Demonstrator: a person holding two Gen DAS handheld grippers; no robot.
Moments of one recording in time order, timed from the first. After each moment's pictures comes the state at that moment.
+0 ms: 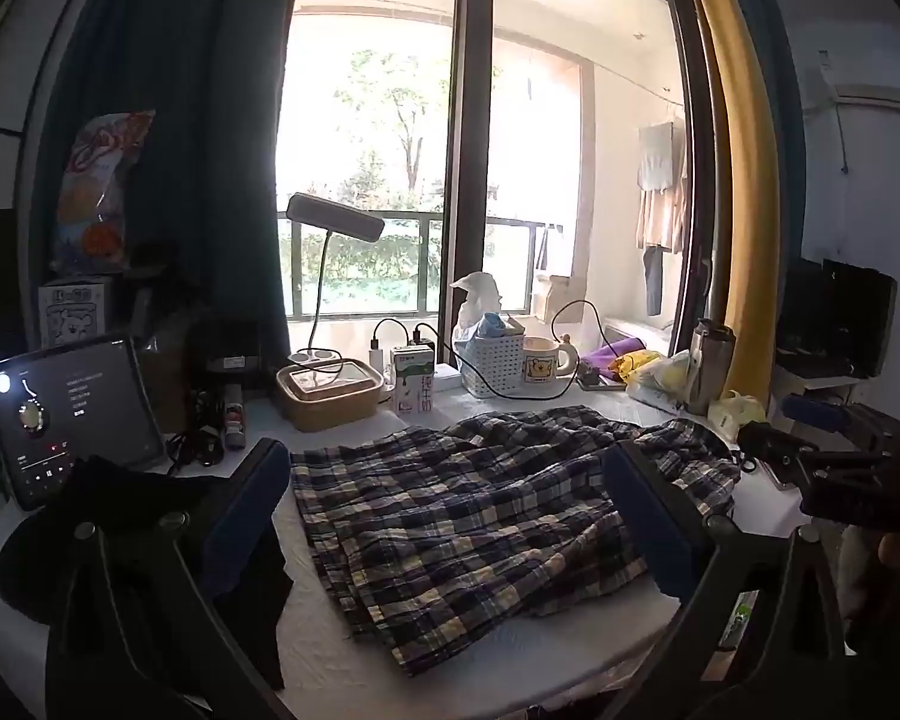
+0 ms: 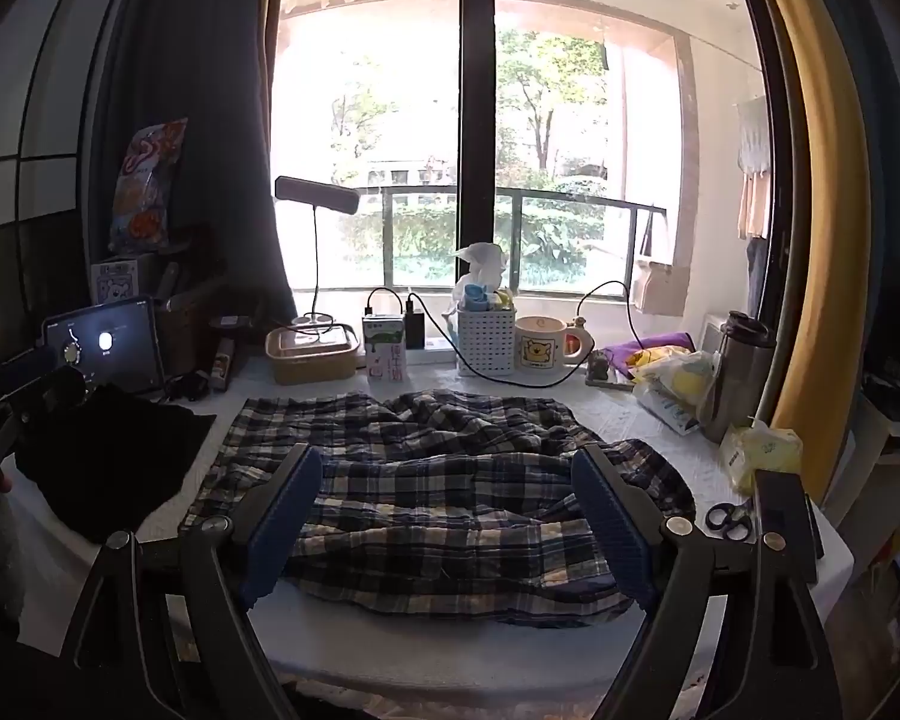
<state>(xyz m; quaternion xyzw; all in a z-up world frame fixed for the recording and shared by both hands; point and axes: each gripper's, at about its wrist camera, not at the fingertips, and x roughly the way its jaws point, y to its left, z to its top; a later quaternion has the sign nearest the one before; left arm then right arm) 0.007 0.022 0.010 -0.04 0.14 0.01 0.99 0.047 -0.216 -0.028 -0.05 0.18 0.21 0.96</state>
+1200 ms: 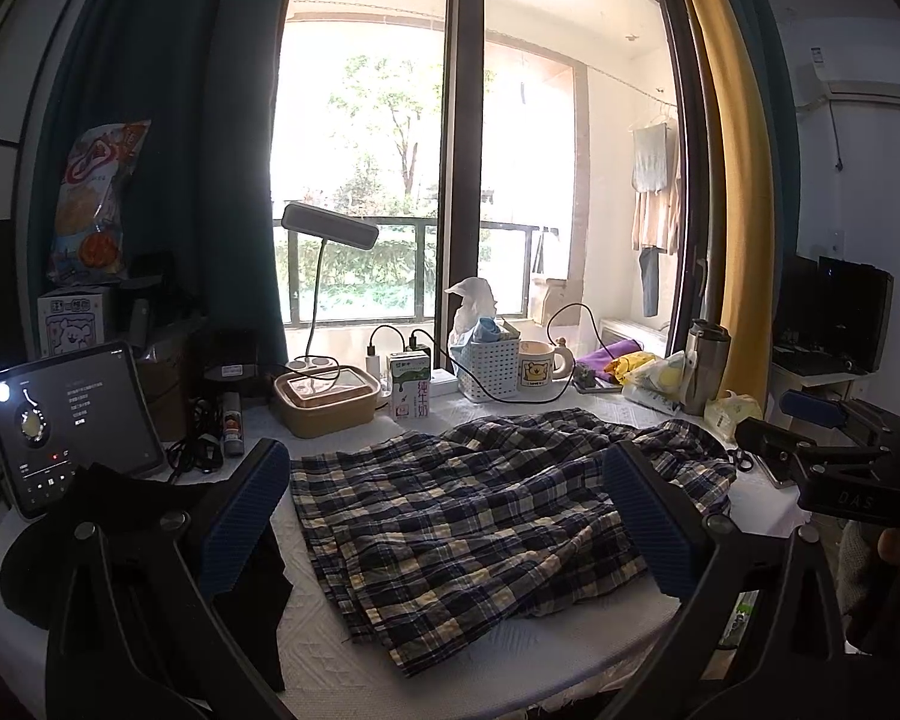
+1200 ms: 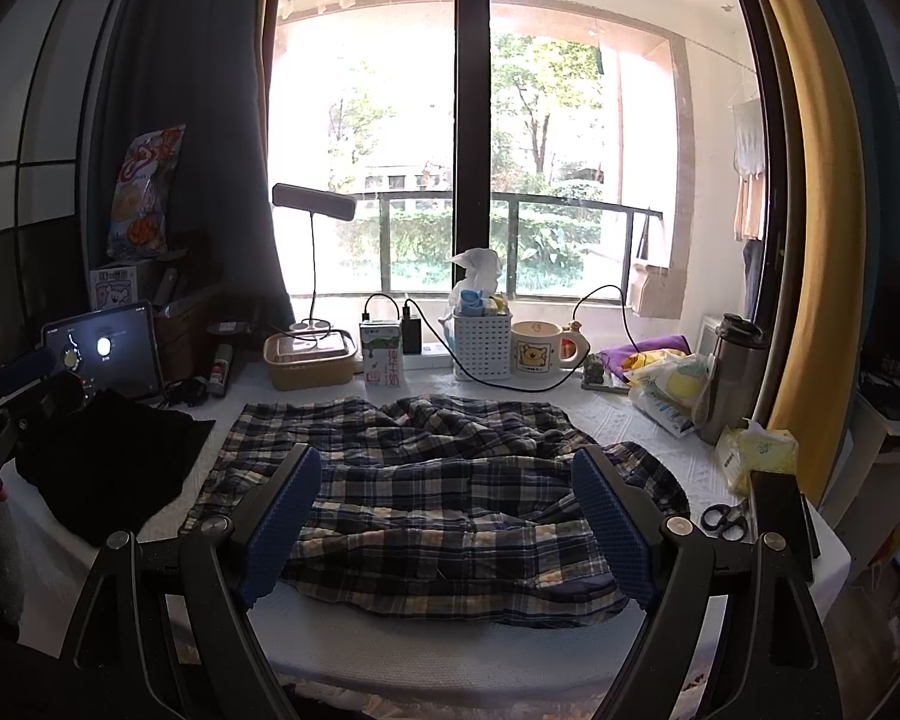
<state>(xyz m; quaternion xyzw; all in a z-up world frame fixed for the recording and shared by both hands) -0.008 -0.002 0.008 -0.03 0.13 0.01 0.99 0.045 -0.221 -0.028 -0.05 0.17 0.21 0.96</state>
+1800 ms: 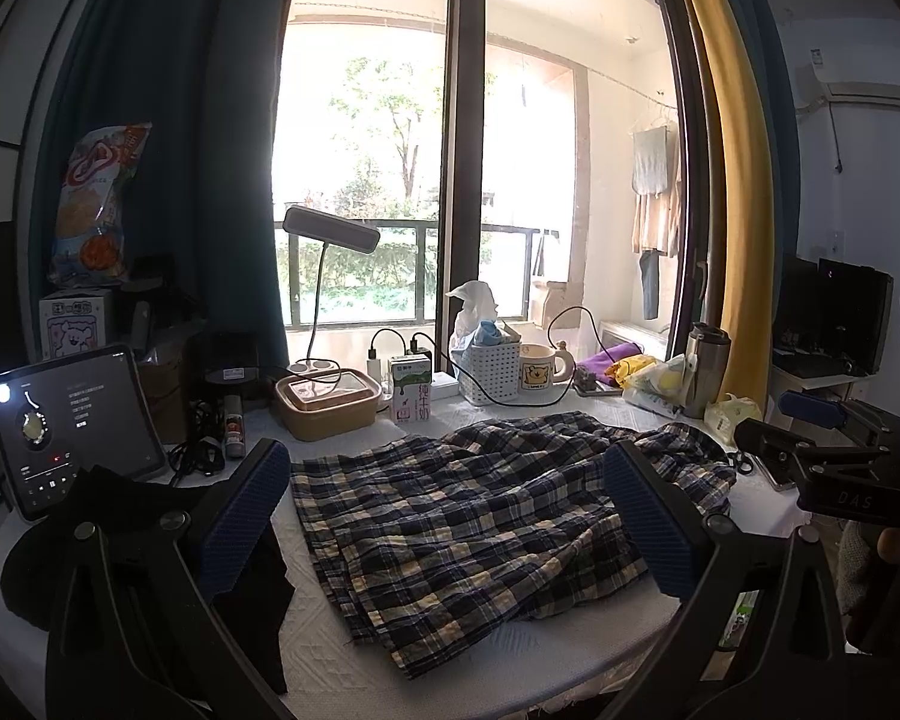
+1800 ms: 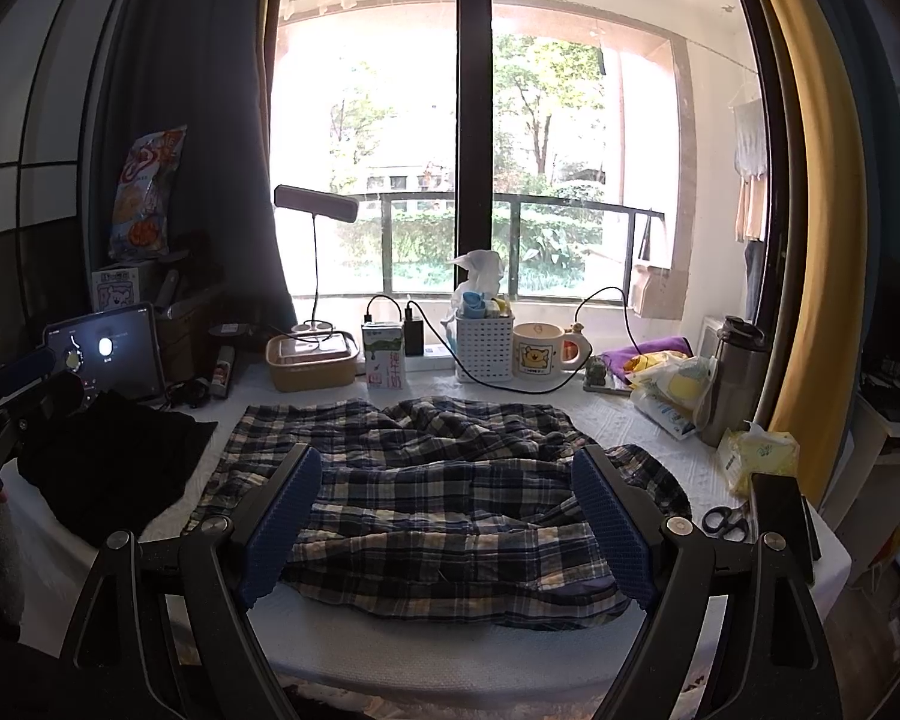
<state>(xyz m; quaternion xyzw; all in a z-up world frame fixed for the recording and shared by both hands) -0.008 -0.002 0.010 -0.03 0.13 0.01 0.99 0.044 -0.220 -0.026 -0.05 0.17 0.21 0.96</state>
